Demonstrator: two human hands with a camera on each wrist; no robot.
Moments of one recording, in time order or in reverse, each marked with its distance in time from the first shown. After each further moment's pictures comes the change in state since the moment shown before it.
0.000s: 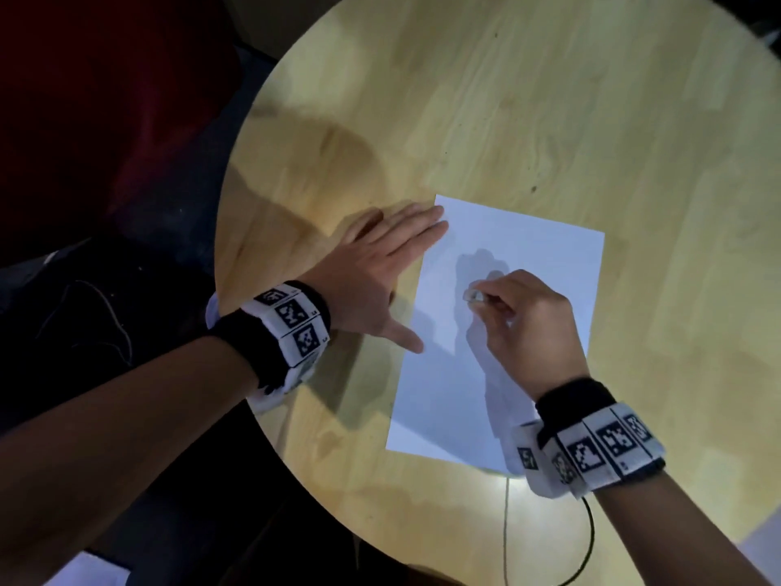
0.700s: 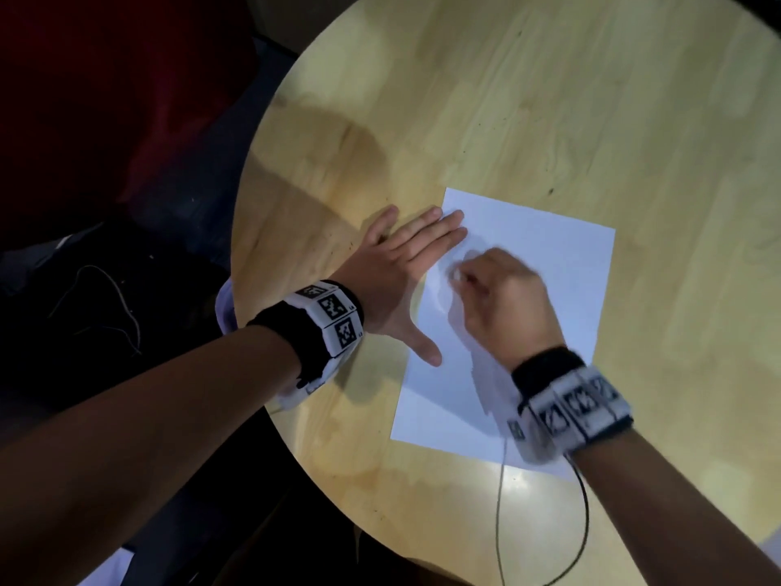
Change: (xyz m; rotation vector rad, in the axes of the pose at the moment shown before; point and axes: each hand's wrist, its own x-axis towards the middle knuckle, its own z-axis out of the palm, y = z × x) left_hand 0.006 0.009 0.008 0.053 -0.008 -0.027; right_hand 0.032 -0.025 0.018 -0.047 -0.045 -0.109
